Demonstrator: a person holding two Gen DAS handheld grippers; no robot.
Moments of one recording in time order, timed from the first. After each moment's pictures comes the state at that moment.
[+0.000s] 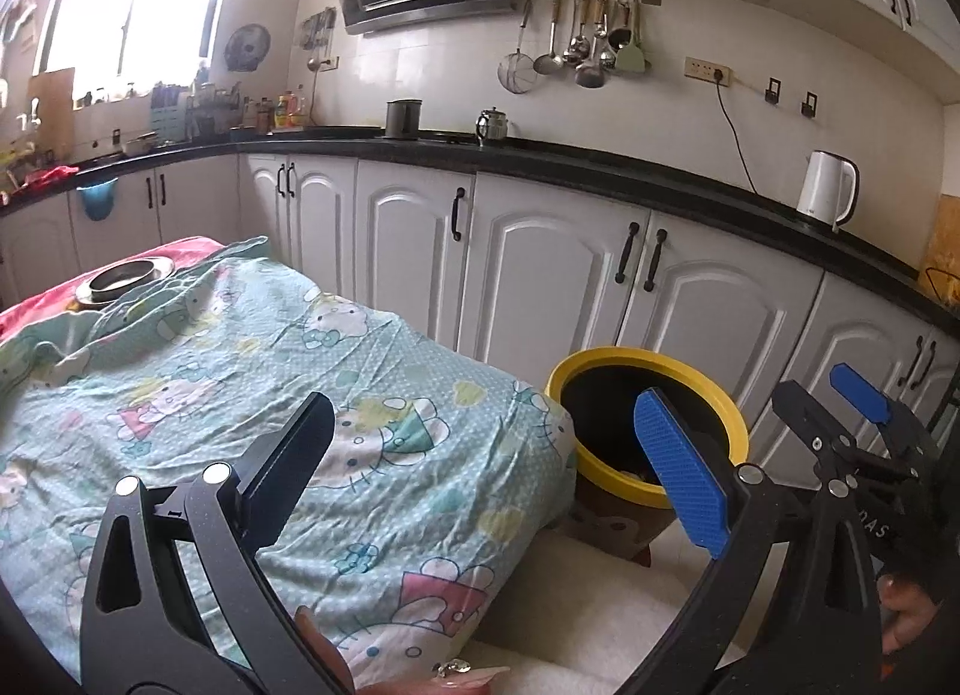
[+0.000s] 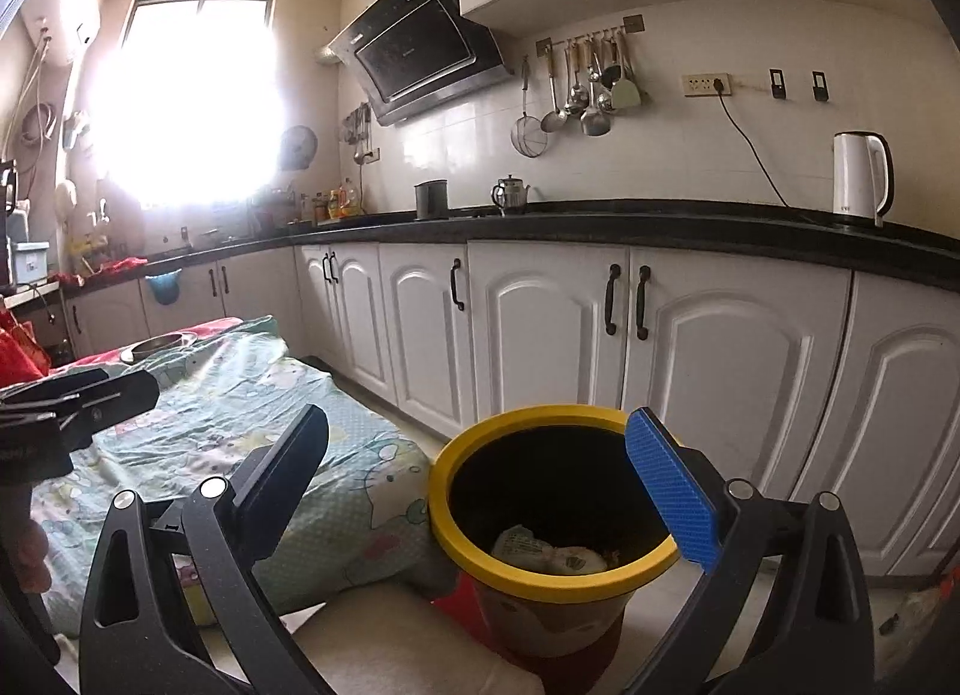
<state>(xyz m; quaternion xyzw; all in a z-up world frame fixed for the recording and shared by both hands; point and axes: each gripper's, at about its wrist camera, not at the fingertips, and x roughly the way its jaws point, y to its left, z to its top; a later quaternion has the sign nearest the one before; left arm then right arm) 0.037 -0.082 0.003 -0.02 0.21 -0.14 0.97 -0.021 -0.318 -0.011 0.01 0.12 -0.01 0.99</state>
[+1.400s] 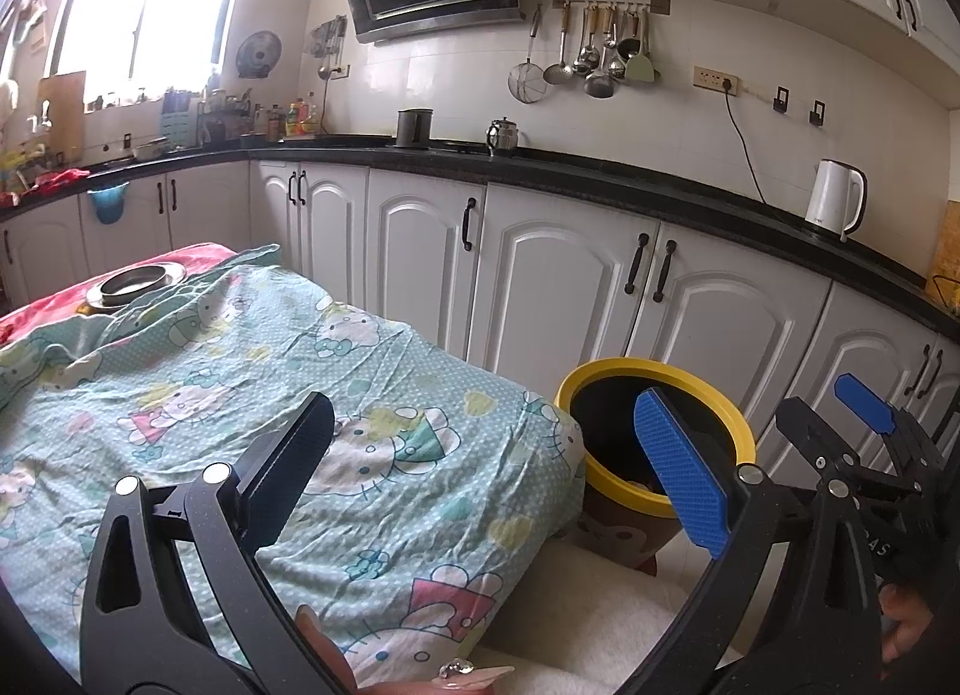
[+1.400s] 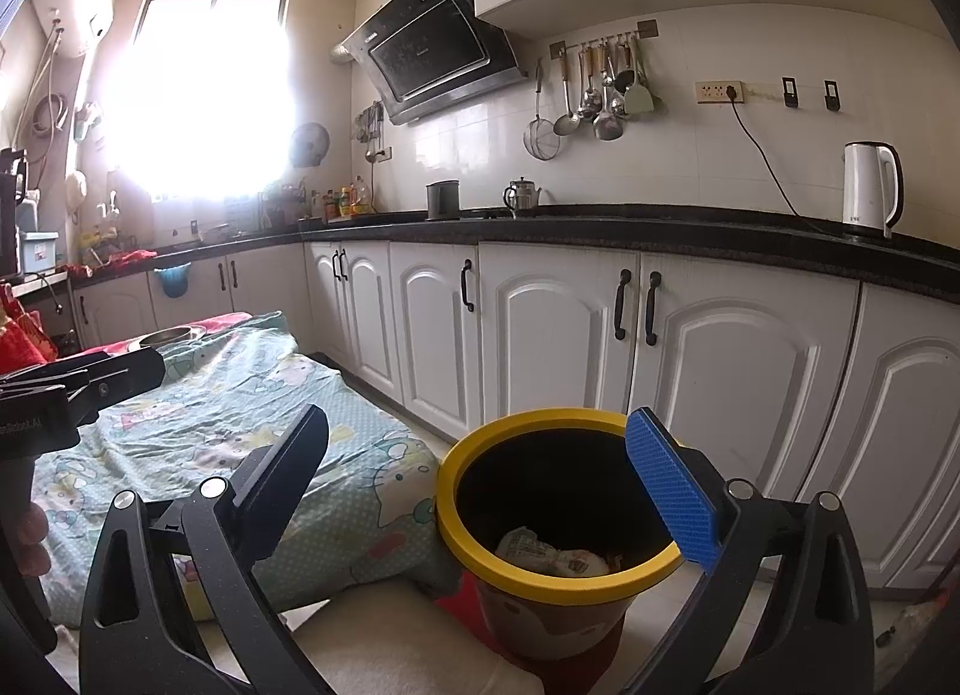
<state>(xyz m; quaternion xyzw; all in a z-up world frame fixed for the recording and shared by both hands) 0.035 -0.081 0.008 -0.02 0.20 -0.13 0.97 -0.026 -0.311 -0.012 0.00 0.12 0.00 0.99</state>
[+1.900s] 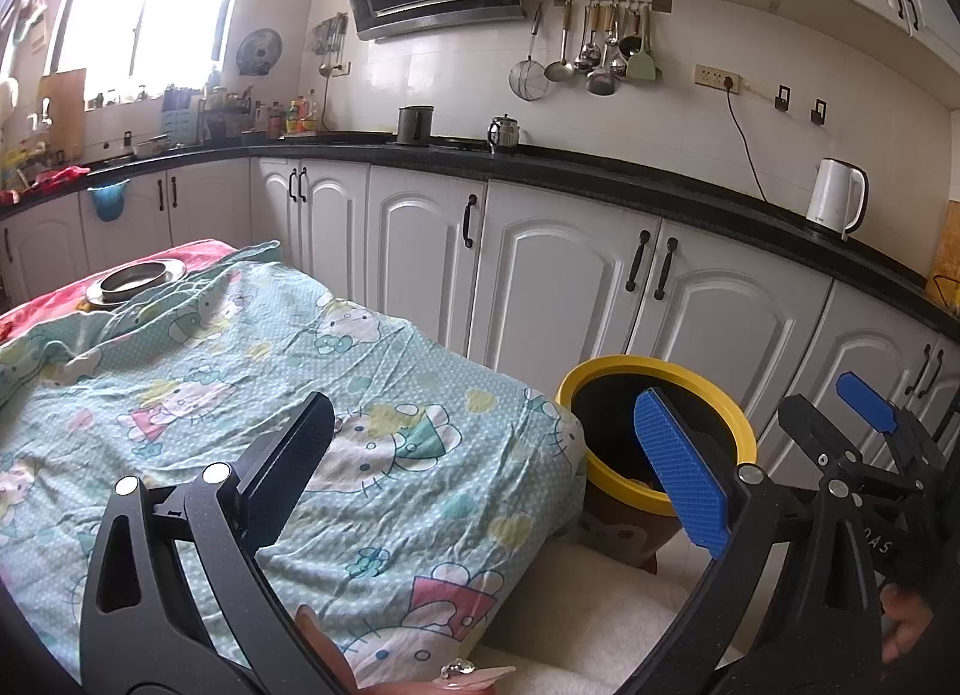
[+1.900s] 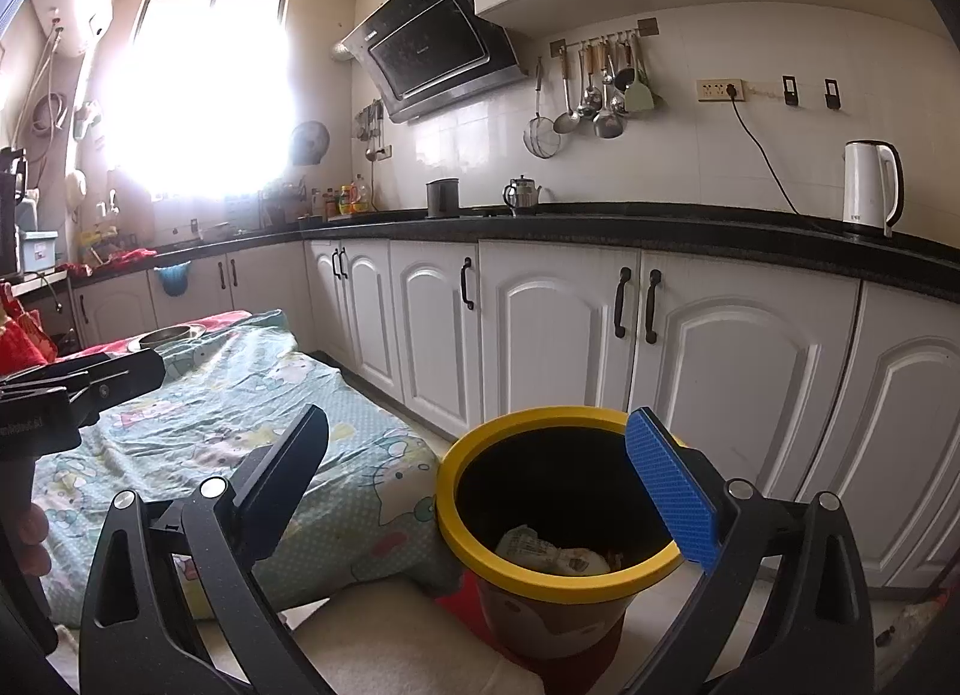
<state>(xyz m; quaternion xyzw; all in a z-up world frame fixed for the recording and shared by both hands) 0.035 -0.082 0.007 -0.02 0.21 -0.13 0.97 -0.025 -0.310 -0.012 0.00 0.12 0.00 0.99</state>
